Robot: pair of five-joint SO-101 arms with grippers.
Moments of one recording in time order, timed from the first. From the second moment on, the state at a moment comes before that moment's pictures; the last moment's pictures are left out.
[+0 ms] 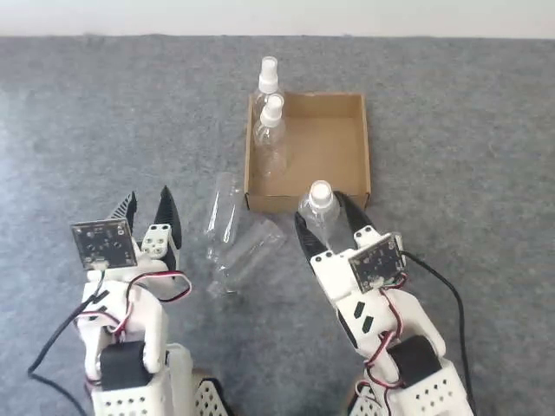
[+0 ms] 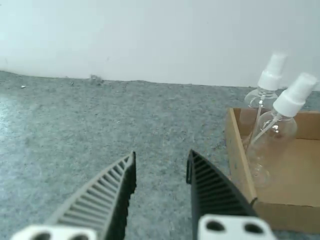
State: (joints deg) left arm -13.1 -103.3 83.6 50.6 4.9; right arm -30.4 -103.0 91.7 28.7 5.5
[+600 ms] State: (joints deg) left arm -13.2 -103.3 84.4 50.6 5.0; right arm -30.5 -93.3 76.6 21.3 5.2
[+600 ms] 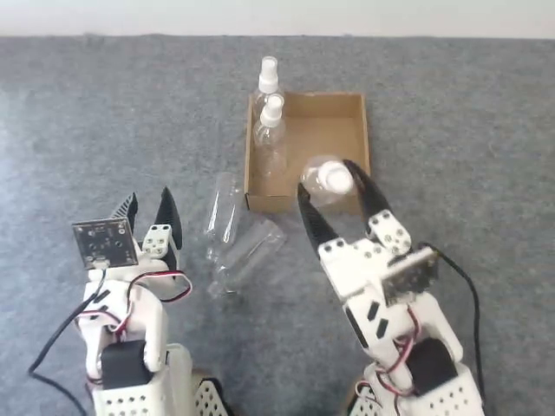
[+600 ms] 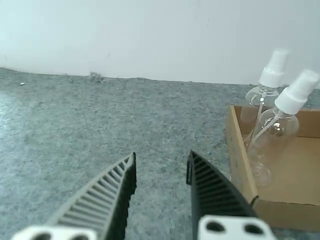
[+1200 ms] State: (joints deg) left arm -15.3 -103.3 84.4 50.6 5.0; right arm -30.4 -49.8 71.2 -7.6 5.1
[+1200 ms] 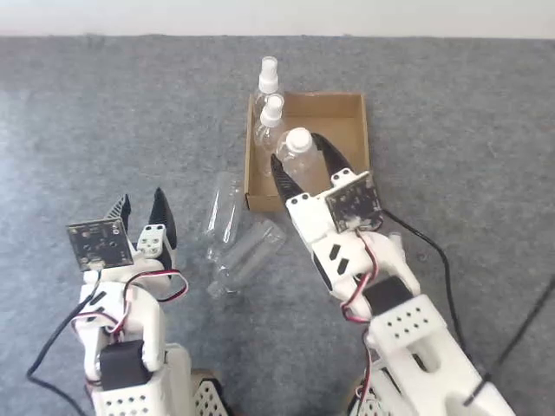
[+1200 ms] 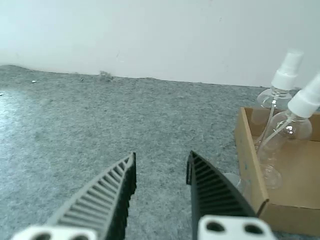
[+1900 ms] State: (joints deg) left arm -15.3 -103.3 84.4 50.6 5.0; right arm -32.9 -31.5 71.2 -24.4 5.1
